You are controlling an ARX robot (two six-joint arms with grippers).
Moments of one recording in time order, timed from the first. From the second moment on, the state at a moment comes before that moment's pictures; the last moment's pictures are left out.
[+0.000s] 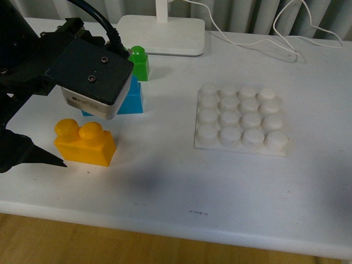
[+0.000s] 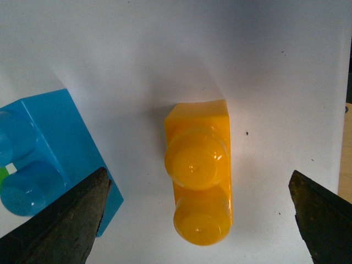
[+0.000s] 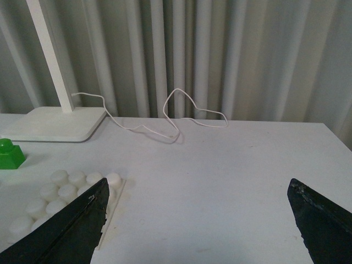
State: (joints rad) left arm -0.28 1.79 1.17 -0.69 0.19 1.62; right arm 0.00 0.00 0.01 0.00 0.00 0.00
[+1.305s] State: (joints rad) left arm -0.33 1.81 1.29 -0.70 0.14 1.54; right arm 0.00 0.00 0.01 0.00 0.00 0.00
